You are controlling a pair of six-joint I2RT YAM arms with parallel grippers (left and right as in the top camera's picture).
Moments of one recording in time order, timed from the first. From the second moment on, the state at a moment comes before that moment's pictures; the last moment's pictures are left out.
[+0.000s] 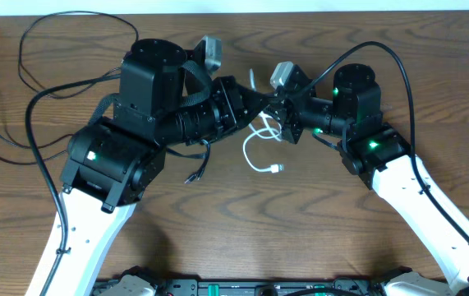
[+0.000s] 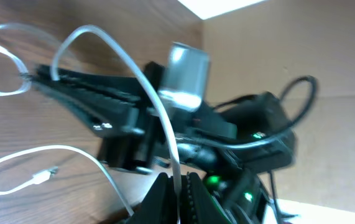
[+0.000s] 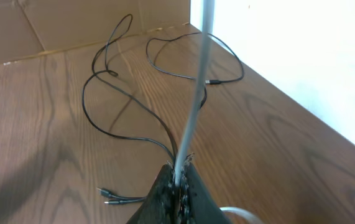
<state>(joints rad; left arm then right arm) -0.46 1.31 1.64 -0.90 0.54 -0.96 0.42 1.41 1.04 0.00 -0.69 -0.18</state>
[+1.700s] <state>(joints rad) -0.47 1.31 1.64 -0.93 0.24 -0.36 0.35 1.20 1.04 -0.04 -0.78 0.22</state>
